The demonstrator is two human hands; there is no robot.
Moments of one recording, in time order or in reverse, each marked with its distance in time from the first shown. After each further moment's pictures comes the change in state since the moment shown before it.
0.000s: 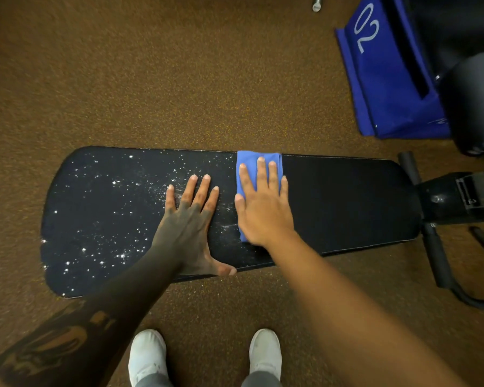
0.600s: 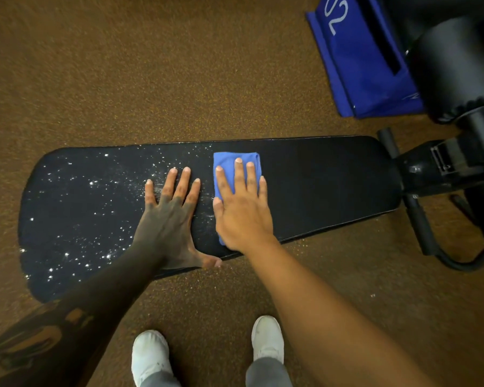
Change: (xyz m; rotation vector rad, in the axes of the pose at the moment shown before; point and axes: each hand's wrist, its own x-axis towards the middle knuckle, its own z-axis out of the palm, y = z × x) left_hand -0.003 -0.006 0.002 0.049 0.005 0.043; right_hand -0.029 -0.018 0.011 0.034 0.010 0.038
